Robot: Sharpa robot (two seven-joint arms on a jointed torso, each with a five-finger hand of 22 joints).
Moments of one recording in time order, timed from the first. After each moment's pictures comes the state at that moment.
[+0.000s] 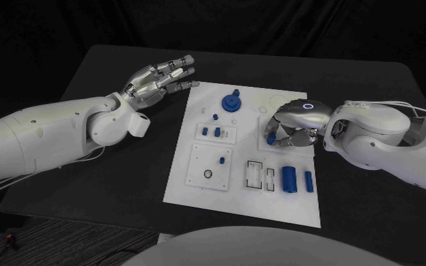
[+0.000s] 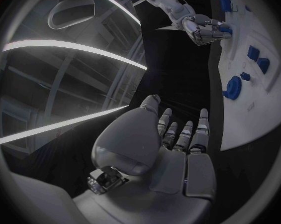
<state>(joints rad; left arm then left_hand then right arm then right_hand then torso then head) 1.24 -0.90 -0.21 1.36 -0.12 0.29 0.68 1.50 0.22 -0.13 0.16 0.54 0.46 0.09 0.06 0.05 0.05 0.05 0.15 0.03 0.12 0.19 0.08 0.03 0.16 0.28 0.29 0.10 0.40 1.30 -1.00 -0.21 1.78 -1.72 -0.12 0.03 1.56 -0.09 0.15 0.18 0.25 1.03 0.11 0.14 0.12 1.15 0.07 0.20 0.08 1.36 -0.01 0.88 0.73 0.16 1.40 0.09 0.43 1.31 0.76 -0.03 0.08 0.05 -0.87</state>
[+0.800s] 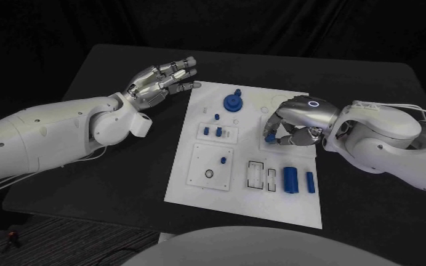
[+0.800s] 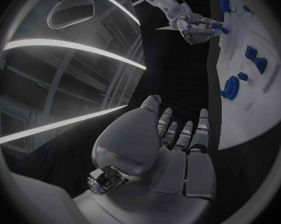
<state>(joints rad) 1.24 -0.90 -0.21 1.35 -0.12 0.29 0.67 1.50 0.23 -0.12 0.15 0.54 0.47 0.09 0.07 0.05 0.05 0.06 0.16 0.03 0.12 0.19 0.08 0.03 0.16 0.28 0.29 0.10 0.39 1.31 -1.02 -0.21 1.82 -1.68 -0.22 0.06 1.57 -0.11 0.18 0.18 0.20 1.15 0.10 0.19 0.15 1.25 0.04 0.20 0.08 1.37 -0.04 0.89 0.75 0.16 1.41 0.07 0.48 1.31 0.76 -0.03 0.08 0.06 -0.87</state>
